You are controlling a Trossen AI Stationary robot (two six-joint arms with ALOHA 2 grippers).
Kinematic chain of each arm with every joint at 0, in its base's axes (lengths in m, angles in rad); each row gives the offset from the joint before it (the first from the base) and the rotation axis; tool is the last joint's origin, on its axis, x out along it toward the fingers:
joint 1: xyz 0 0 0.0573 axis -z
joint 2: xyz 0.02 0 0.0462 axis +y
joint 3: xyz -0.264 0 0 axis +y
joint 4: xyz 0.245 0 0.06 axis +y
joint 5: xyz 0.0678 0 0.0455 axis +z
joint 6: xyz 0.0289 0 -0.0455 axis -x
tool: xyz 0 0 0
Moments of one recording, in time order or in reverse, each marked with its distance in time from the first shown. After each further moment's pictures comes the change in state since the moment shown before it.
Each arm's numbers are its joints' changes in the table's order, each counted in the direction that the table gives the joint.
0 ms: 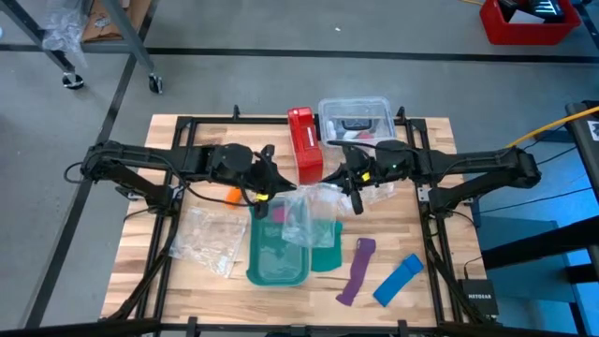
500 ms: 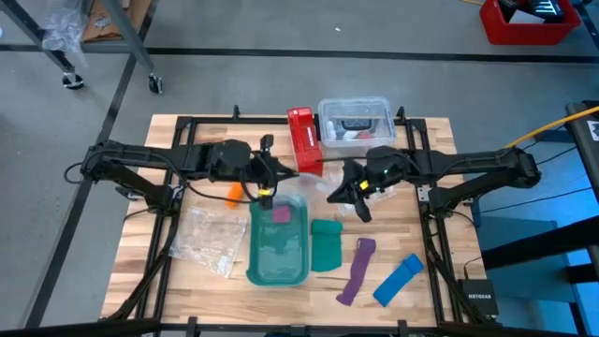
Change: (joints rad) left arm -0.018 0.000 0.001 -0.072 0.130 -0.173; right arm -0.001 0.000 -0.001 0.238 0.127 -0.026
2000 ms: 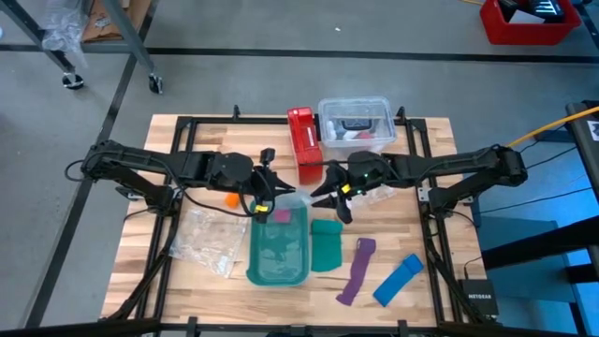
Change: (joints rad) left arm 0.078 0.005 0.001 0.090 -0.003 -0.029; right arm 0.001 0.155 0.000 -0.160 -0.036 0.045
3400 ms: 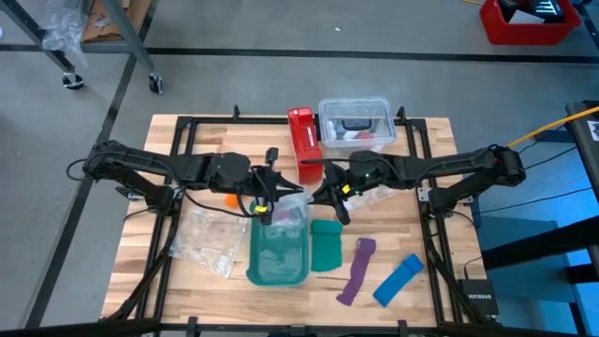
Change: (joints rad) left arm 0.022 0.021 0.000 -0.171 0.002 -0.002; right arm -0.011 0.018 0.000 -0.137 0.040 0.006
